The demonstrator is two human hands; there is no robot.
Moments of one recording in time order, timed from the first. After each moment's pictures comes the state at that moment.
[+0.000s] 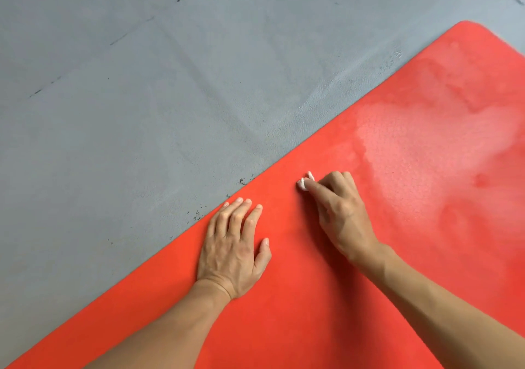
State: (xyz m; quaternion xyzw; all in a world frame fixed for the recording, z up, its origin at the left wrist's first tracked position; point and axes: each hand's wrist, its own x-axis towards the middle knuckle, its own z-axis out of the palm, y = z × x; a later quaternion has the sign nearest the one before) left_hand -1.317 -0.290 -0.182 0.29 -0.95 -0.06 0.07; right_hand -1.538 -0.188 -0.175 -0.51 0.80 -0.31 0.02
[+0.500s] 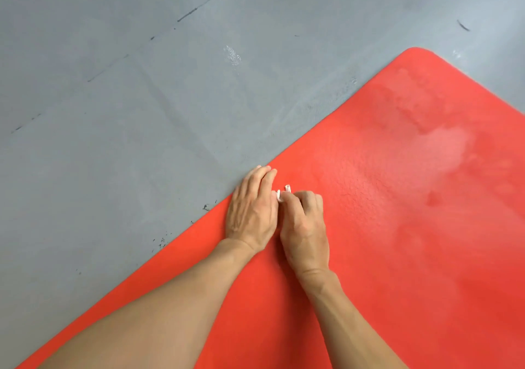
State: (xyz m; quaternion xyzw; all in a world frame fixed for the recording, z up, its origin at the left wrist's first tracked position) left_hand -1.470 -0.297 -0.179 0.31 -0.93 -0.17 0.13; right_hand -1.533 -0.190 -0.178 -0.38 0.85 -0.36 0.00
